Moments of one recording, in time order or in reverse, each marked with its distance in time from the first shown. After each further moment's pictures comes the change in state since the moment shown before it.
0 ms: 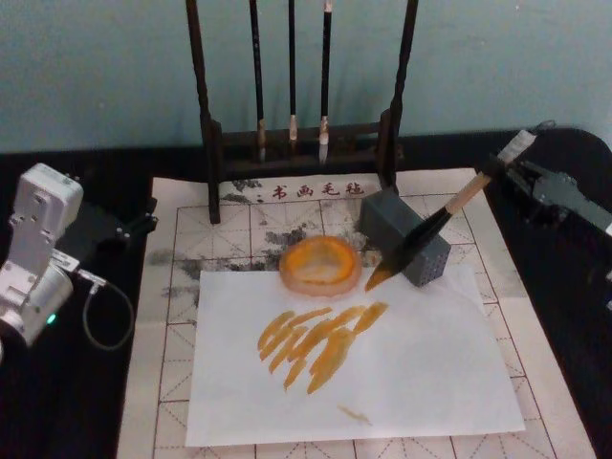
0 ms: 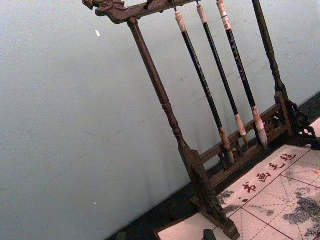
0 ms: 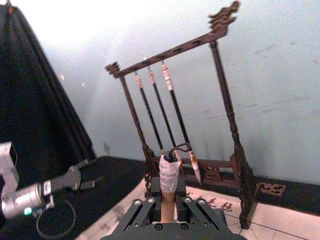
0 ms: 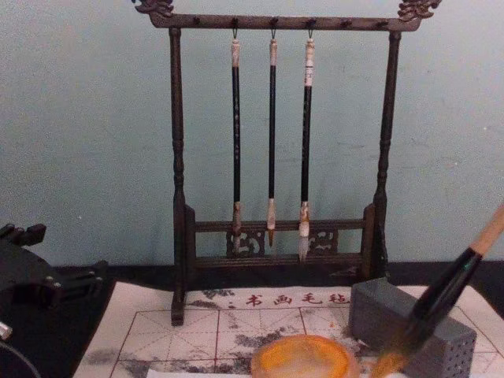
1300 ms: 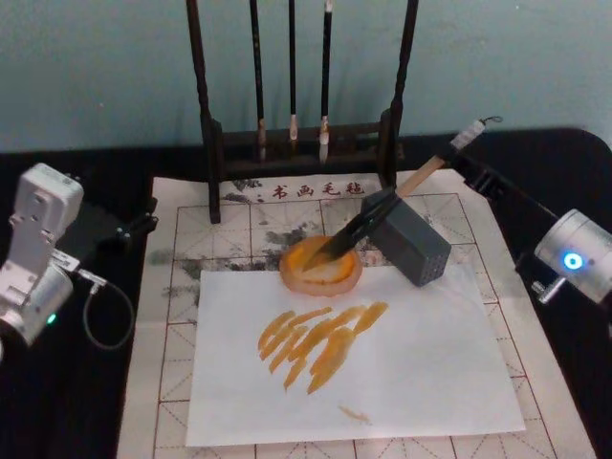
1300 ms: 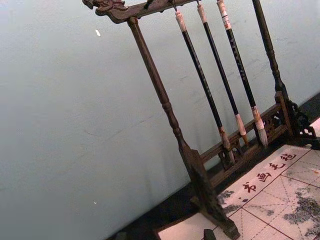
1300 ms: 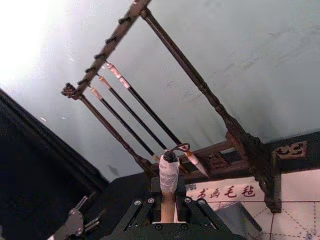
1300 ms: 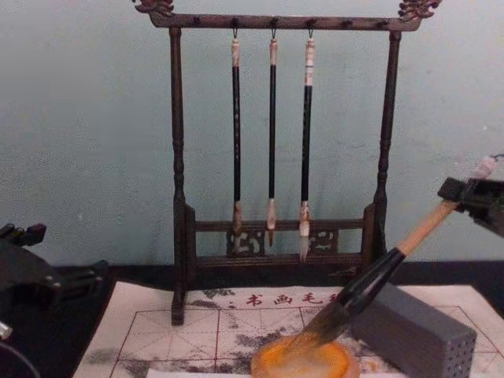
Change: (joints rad) left arm 0.000 0.000 0.000 0.000 0.000 0.000 0.000; right arm 0.173 -0.142 -0.126 0.170 0.251 0.160 -0.162
